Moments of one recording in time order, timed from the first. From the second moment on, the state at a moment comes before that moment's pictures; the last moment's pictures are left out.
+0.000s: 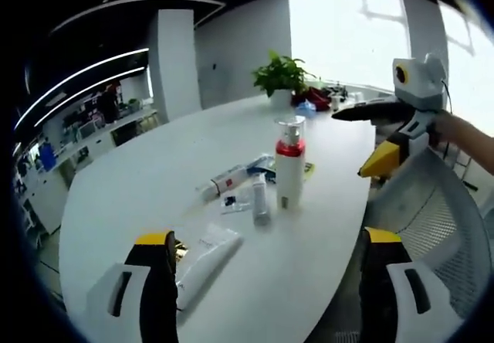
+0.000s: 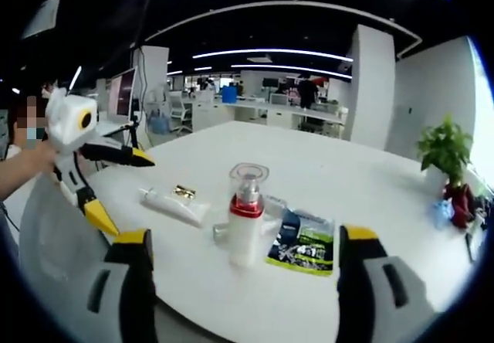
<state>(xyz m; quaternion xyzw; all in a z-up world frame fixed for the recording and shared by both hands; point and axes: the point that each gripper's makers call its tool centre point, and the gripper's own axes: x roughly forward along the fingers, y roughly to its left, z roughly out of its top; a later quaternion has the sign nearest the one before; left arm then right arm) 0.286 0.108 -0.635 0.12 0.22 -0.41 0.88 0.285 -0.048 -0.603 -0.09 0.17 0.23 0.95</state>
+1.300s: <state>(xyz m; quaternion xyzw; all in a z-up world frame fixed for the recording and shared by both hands) 0.365 0.159 -0.712 0.29 0.34 -0.44 0.78 0.304 -0.044 -0.610 -0.06 0.19 0.24 0.95</state>
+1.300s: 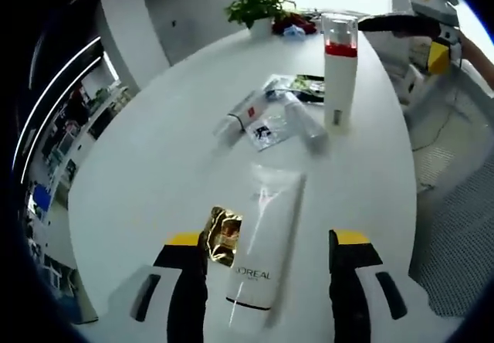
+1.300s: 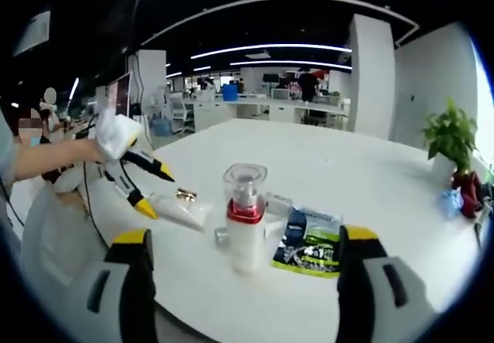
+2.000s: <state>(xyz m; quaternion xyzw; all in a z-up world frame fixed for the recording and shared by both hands) 0.373 0.155 -0.746 0.29 0.38 -0.47 0.74 0.320 -0.046 -0.621 -0.06 0.21 0.24 0.95</state>
